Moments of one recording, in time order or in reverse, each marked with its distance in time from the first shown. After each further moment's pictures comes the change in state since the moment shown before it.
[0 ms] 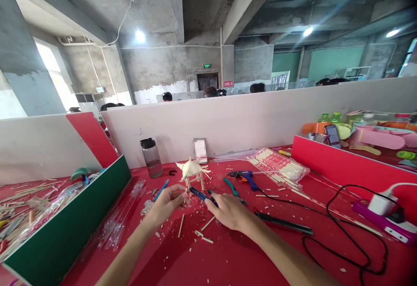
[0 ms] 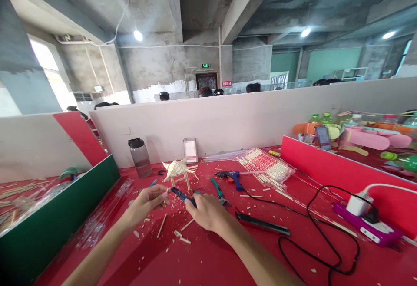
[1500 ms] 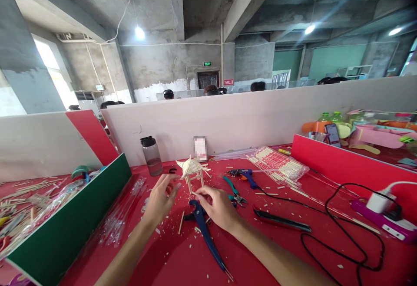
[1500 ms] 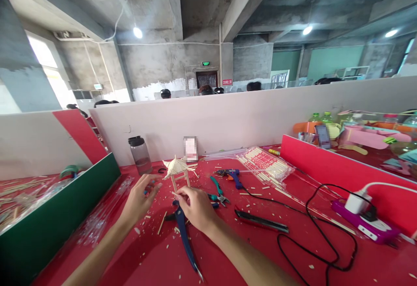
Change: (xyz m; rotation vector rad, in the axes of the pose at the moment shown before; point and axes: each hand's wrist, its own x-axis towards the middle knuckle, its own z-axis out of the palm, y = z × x) left_hand -0.003 -0.003 -0.009 0.654 0.397 0.380; right_hand 0.011 -0.015 0.026 0.528 0.355 -0.277
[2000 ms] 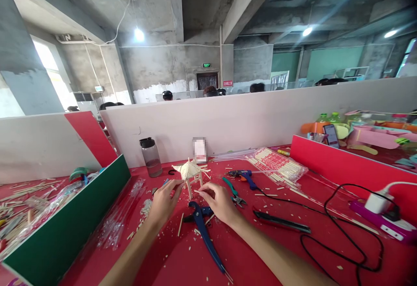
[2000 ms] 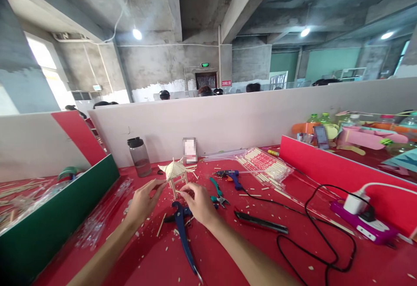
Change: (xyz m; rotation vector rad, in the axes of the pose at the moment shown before) left_hand 0.003 -0.010 0.017 0.091 -0.015 0.047; right_hand 0.011 0.018 -0.002 0.169 0.045 0.096
